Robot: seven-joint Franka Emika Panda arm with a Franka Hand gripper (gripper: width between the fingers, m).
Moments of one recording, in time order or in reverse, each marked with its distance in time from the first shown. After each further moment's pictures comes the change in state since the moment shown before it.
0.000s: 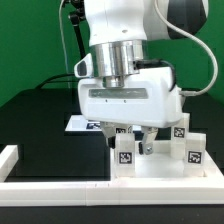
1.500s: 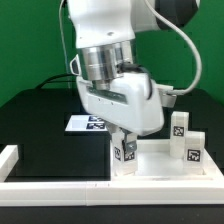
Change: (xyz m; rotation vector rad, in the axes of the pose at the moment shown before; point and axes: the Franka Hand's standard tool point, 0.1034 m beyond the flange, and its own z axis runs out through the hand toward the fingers) arm 0.001 0.004 -0.005 -0.050 -0.215 0.512
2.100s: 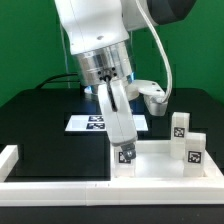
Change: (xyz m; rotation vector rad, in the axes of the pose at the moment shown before) arm -0.002 -0.005 0.004 0.014 -0.009 0.276
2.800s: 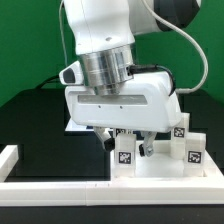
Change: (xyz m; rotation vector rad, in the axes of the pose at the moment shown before) arm 0.006 0.001 0.002 -0.066 0.080 -1.053
